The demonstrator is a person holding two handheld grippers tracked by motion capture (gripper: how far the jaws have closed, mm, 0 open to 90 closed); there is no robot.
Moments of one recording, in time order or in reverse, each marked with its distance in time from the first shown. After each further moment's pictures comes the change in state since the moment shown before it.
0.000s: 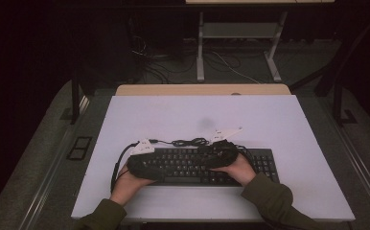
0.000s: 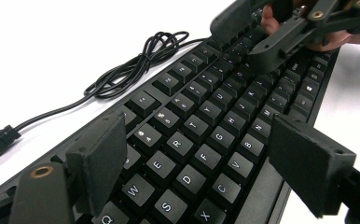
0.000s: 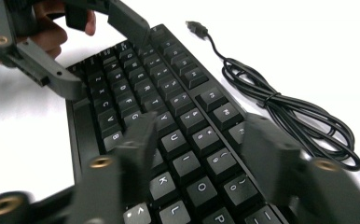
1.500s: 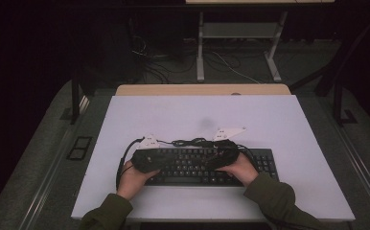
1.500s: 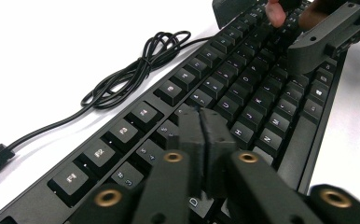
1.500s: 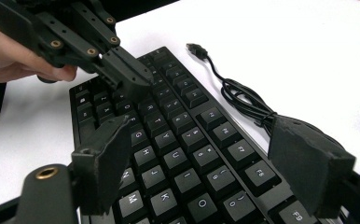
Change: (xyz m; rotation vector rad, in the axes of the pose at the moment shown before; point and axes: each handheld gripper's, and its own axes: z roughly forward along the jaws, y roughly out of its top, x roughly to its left) left arm 0.003 0.012 0.012 0.045 -0.005 0.008; right arm 0.000 0.001 -0.005 -0.075 0.008 -0.007
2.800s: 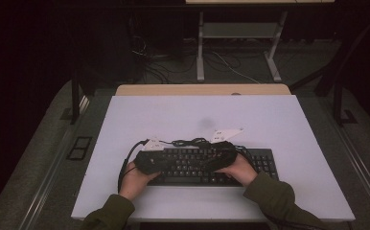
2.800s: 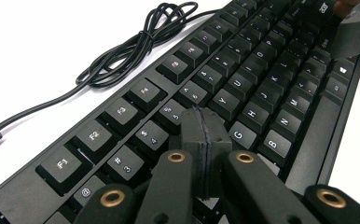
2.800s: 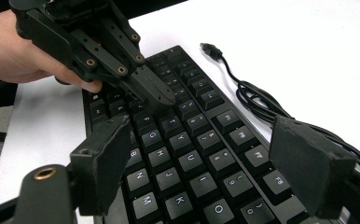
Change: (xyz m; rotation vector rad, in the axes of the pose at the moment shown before) left arm 0.000 -0.005 0.011 0.070 0.023 0.005; right arm 0.007 0.002 0.003 0.009 0.031 -0.025
